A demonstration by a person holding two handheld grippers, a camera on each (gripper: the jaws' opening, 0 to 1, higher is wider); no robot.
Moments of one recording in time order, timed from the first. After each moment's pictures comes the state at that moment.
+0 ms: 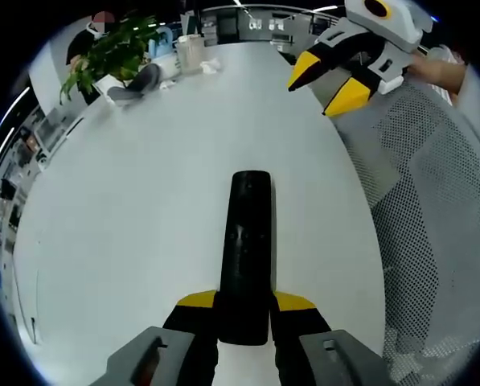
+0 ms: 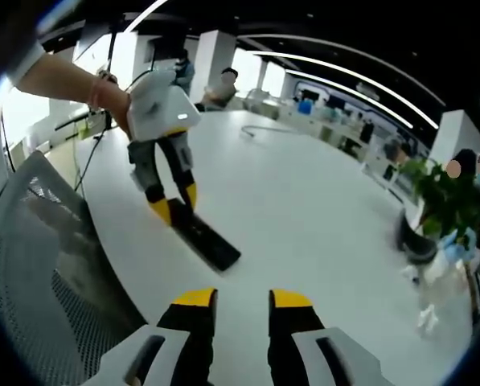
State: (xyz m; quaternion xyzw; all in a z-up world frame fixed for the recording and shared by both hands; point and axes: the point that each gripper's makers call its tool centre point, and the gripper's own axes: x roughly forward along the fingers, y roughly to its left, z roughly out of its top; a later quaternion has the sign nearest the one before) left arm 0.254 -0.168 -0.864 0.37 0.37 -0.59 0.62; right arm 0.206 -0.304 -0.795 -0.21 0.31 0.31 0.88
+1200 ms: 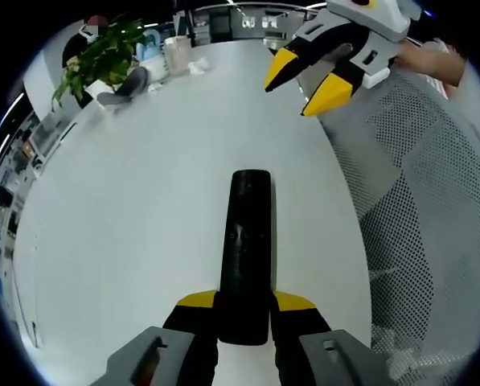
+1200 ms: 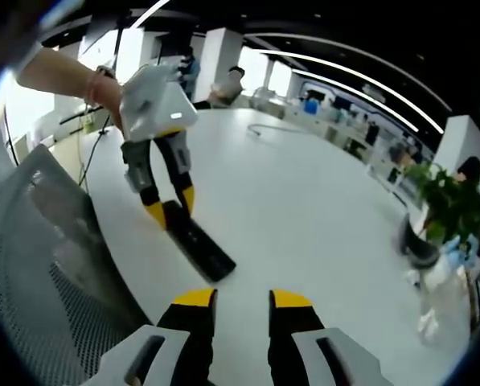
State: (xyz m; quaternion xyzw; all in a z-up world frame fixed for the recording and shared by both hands) left arm 0.231 -0.171 -0.864 0.38 0.37 -0.59 0.61; right arm 0.201 -0.299 -0.797 -0.22 0.31 0.32 0.87
